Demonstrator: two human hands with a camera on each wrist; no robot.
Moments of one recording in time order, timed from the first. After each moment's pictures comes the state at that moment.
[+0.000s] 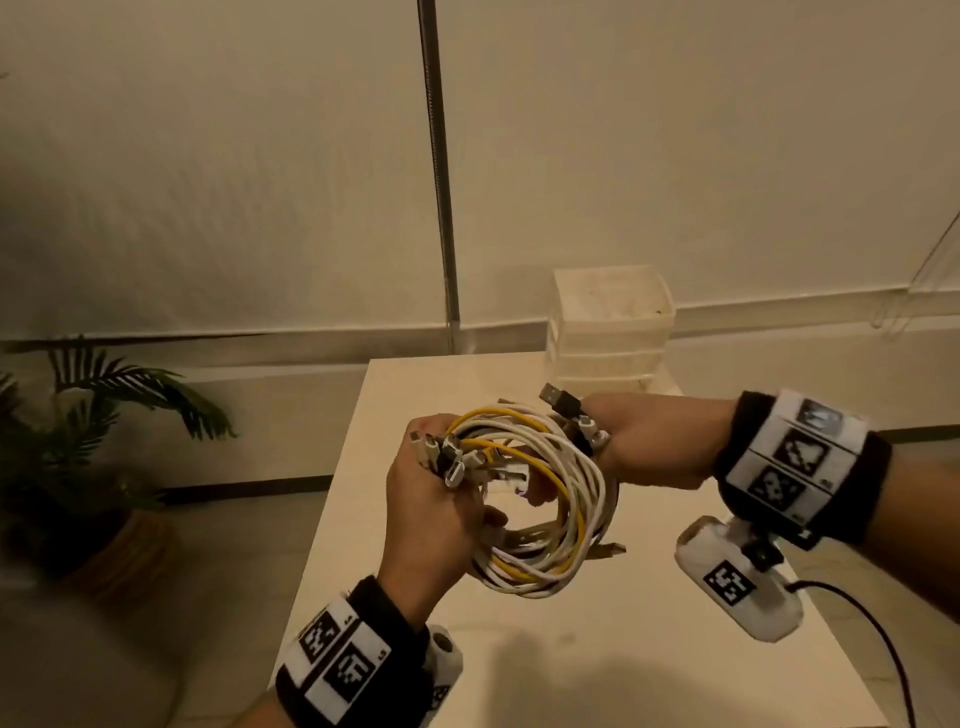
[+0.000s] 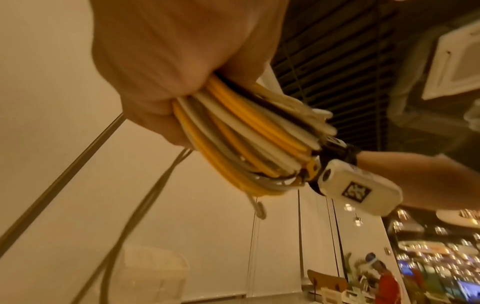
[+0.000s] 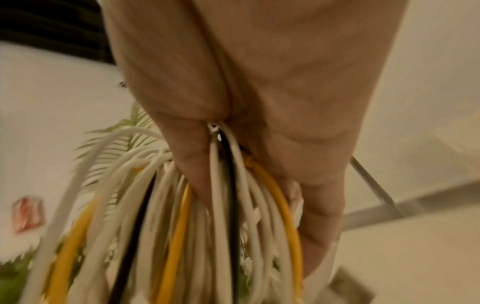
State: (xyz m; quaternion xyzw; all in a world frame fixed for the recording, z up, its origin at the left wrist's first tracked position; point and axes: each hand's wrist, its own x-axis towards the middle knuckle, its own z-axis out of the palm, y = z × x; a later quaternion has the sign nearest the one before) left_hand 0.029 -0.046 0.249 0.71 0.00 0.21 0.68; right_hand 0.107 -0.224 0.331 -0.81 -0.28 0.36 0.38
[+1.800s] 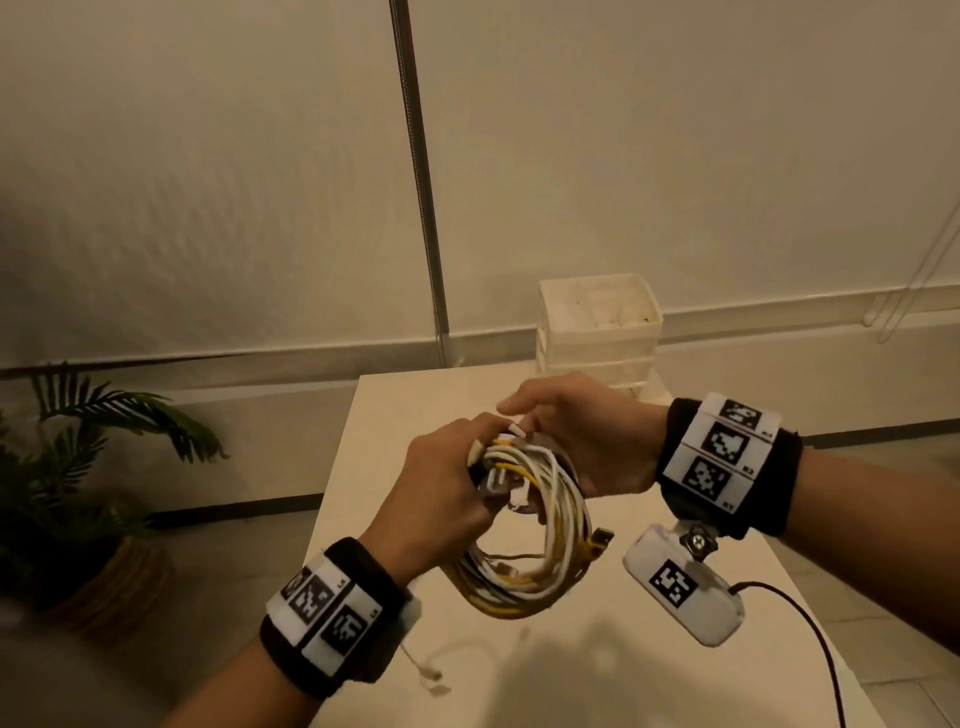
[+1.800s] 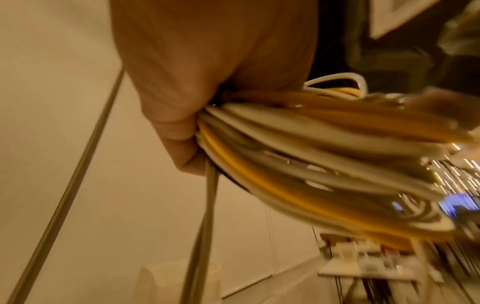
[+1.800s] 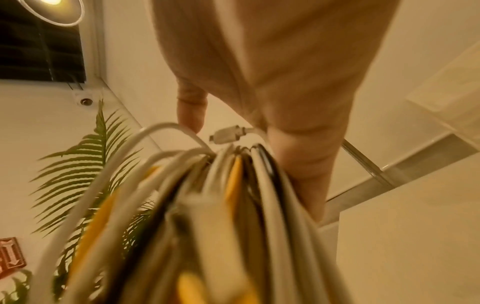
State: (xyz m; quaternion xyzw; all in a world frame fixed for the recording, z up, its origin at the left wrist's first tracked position) left_hand 0.073 -0.041 0.261 0.90 -0.20 0.20 0.34; right_hand 0.133 -0.211 0.319 -0.61 -0.14 0.52 0.57
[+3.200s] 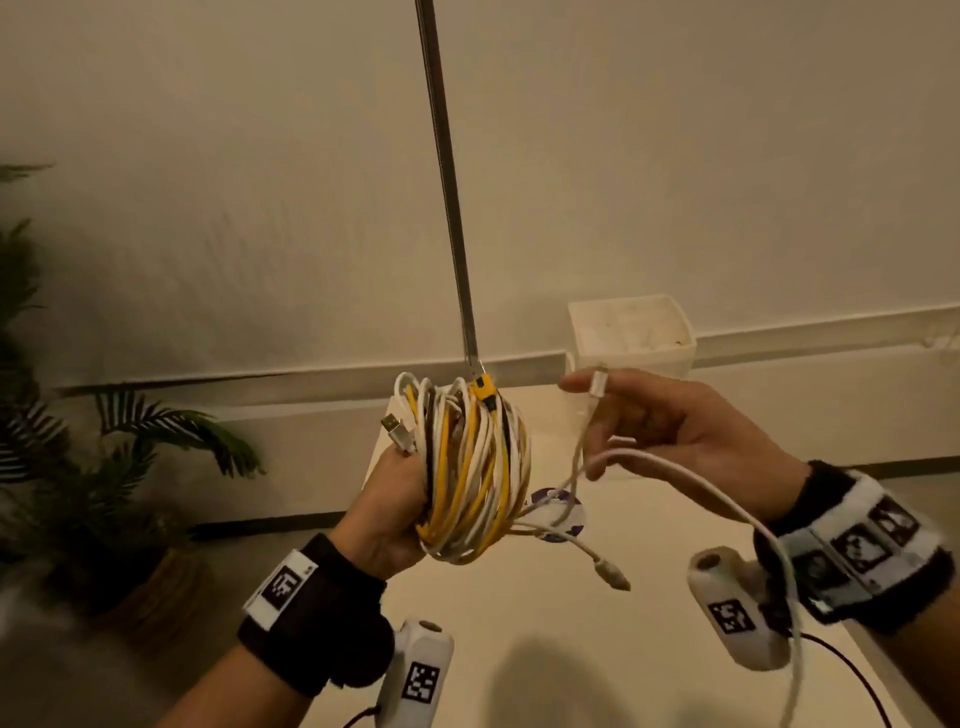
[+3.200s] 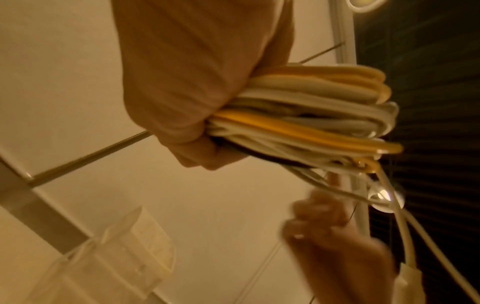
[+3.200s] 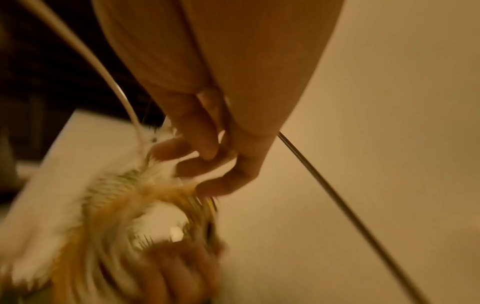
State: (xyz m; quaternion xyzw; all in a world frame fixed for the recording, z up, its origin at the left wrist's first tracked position) left_hand 0.077 -0.013 0.291 0.58 0.01 -0.06 0.81; right_hand 0.122 -0.256 0.329 -0.67 -0.31 0.21 0.64
